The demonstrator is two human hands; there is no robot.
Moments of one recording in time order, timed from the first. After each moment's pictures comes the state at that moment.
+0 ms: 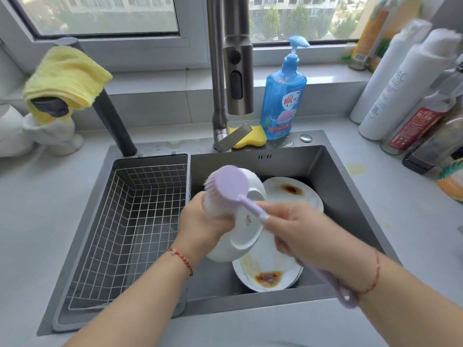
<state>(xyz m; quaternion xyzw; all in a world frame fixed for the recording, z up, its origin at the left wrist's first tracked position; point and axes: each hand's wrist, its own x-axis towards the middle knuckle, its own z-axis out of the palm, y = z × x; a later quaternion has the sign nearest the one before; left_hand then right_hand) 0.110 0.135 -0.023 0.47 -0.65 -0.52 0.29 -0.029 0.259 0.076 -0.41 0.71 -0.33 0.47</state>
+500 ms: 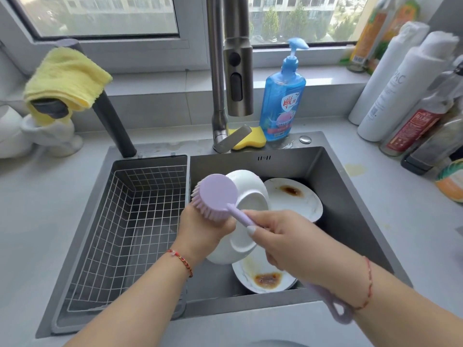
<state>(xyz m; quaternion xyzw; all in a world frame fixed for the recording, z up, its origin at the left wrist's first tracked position) 0.111 0.135 -0.027 0.45 -0.64 -0.55 0.30 -0.013 0.260 0.078 -0.49 0.71 -0.27 0.43</state>
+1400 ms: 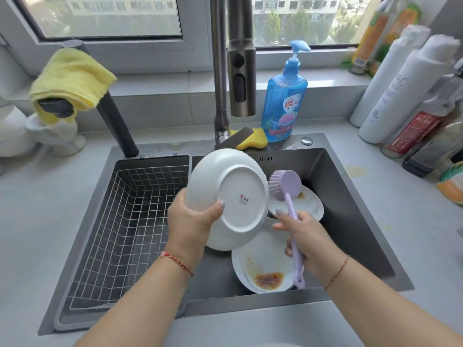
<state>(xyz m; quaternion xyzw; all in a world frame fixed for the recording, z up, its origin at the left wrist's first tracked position) 0.119 0.136 -0.012 0.44 -0.50 -0.61 0.43 -0.050 0.252 -0.012 -0.10 0.71 -0.51 0.48</state>
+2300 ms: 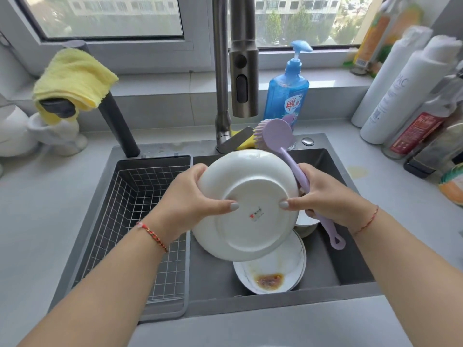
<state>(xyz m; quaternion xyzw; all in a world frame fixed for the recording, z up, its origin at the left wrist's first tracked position) 0.130 0.102 0.041 0.38 -0.72 -0.54 0.21 -0.106 0.228 0.049 -0.44 0.69 -0.37 0.44</state>
